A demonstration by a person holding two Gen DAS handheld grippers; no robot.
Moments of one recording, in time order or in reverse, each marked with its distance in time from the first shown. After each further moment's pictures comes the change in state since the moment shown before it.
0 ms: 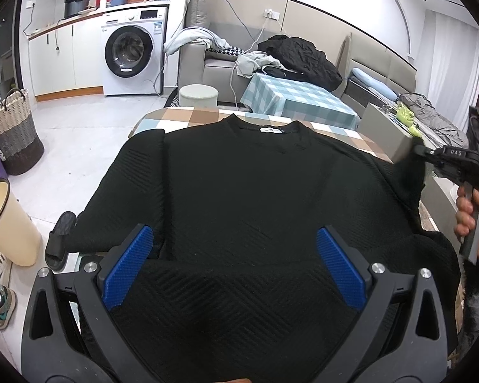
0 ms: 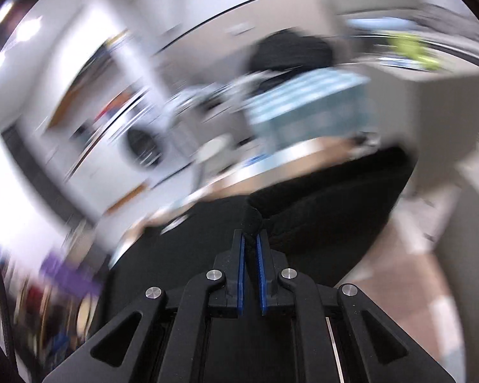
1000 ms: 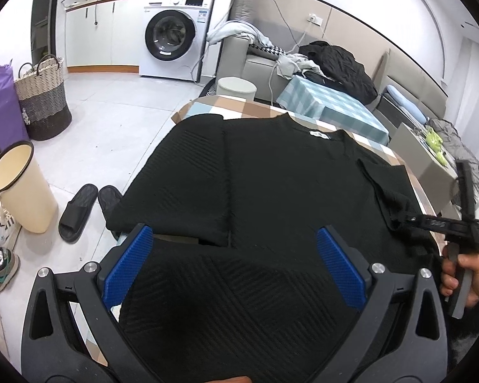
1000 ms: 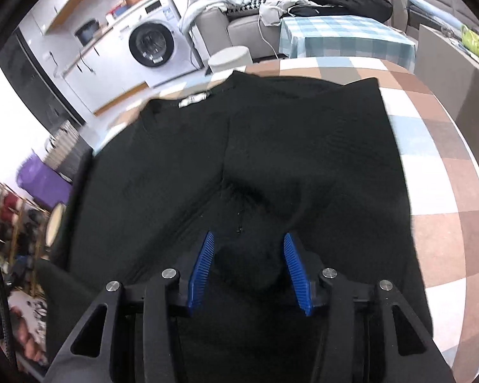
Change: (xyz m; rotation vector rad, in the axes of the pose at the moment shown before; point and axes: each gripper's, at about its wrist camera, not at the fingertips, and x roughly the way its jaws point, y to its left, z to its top) left arm -0.006 0.066 -0.013 -0.149 0.021 0.101; right arm 0.091 0.064 -0.072 -0.189 0.350 -0.165
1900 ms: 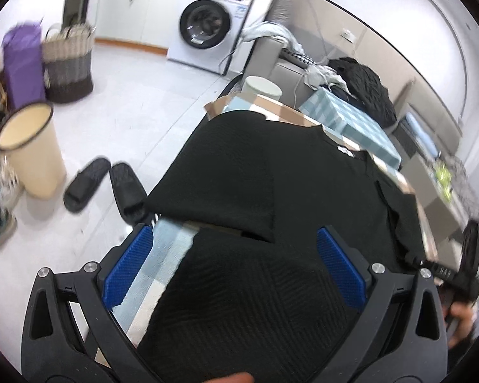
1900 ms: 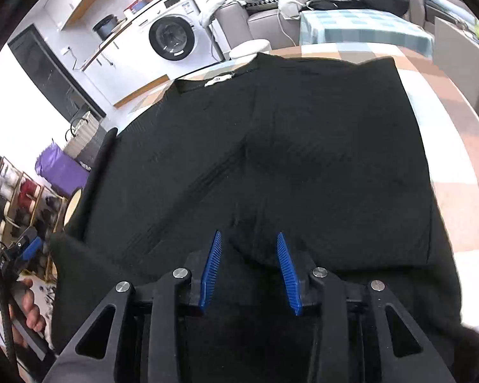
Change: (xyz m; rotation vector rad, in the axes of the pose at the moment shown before) left arm -0.008 0.049 -0.008 -0.220 0.012 0.015; right arm -0.001 -0.001 -0.033 0.008 -0.013 0.148
